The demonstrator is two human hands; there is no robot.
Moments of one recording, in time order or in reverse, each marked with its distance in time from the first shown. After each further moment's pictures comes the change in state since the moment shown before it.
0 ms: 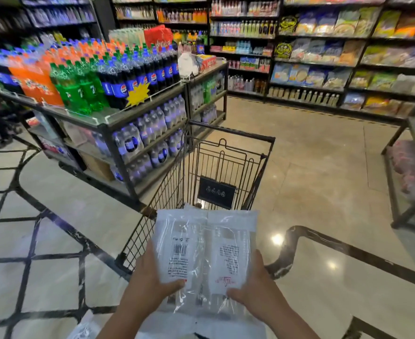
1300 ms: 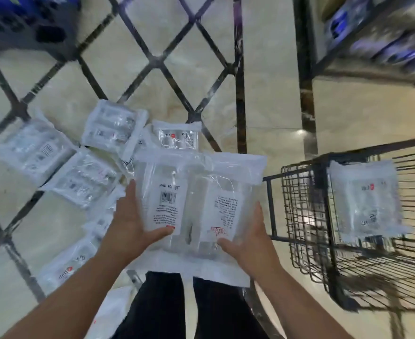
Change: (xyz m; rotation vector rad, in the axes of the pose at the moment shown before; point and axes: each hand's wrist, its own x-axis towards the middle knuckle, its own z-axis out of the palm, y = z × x) left_hand -0.215 -0.410 -0.025 -0.380 0.429 -0.892; right_hand 0.031 -0.055 0.445 -0.595 -0.787 -0.188
